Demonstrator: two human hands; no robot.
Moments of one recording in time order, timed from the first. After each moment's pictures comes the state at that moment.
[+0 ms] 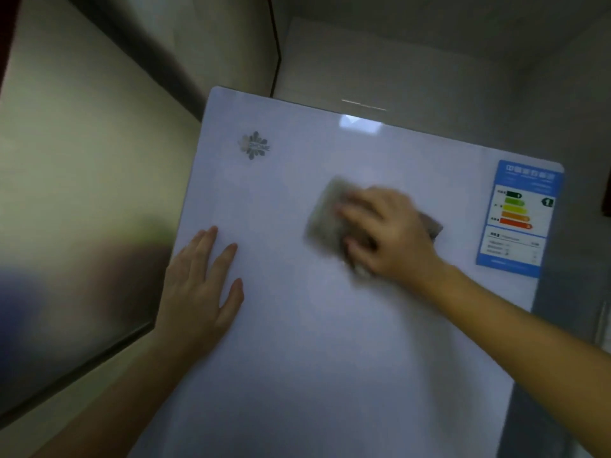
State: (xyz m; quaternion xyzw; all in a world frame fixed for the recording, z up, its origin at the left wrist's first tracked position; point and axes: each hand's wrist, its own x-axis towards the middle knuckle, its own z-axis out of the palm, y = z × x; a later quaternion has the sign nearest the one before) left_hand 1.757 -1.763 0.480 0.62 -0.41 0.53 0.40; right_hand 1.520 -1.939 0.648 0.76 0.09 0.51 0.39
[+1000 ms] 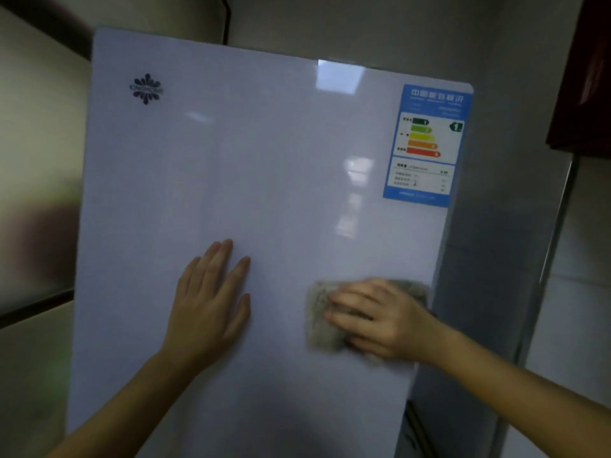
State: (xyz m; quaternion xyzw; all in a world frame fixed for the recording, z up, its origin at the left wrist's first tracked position) left_hand 1.623 -1.836 0.421 0.63 -0.48 0.51 0.34; right_hand 1.359 -2.038 0.486 0.81 0.19 0.35 0.43
